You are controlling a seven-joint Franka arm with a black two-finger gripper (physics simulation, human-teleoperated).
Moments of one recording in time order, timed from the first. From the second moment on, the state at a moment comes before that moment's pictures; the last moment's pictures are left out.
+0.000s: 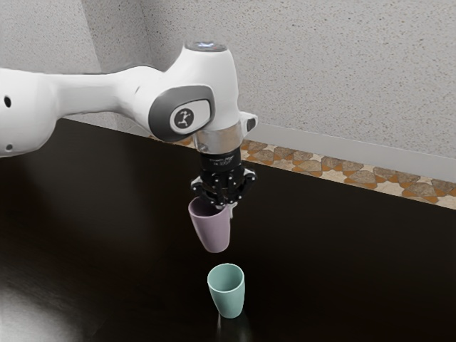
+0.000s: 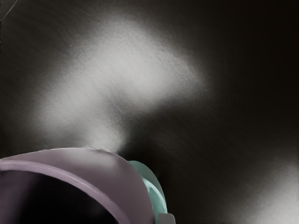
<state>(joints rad) -0.23 0.07 -0.18 -1.86 -0.02 1.90 -1.10</state>
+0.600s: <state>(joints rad) -0.25 0.05 -0.19 -1.95 -0.05 1.98 -1.26</state>
